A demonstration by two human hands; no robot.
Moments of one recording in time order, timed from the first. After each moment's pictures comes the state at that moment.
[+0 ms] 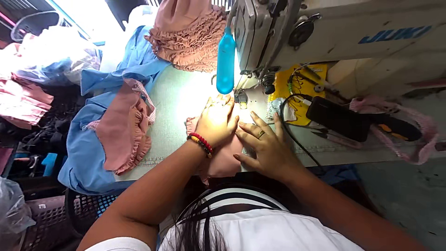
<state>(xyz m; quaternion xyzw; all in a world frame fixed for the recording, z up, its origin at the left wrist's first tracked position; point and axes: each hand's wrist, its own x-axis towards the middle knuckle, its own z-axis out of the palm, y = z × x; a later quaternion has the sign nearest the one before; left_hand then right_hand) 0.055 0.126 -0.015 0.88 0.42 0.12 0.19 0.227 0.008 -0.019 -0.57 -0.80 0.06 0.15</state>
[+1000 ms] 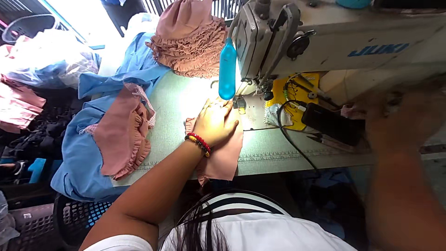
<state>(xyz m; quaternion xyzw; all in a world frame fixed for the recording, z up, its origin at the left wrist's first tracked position) 0.050 0.139 -0.014 0.88 0.42 0.12 0.20 0.422 0.006 0.043 -0.85 -0.48 -0.12 0.18</state>
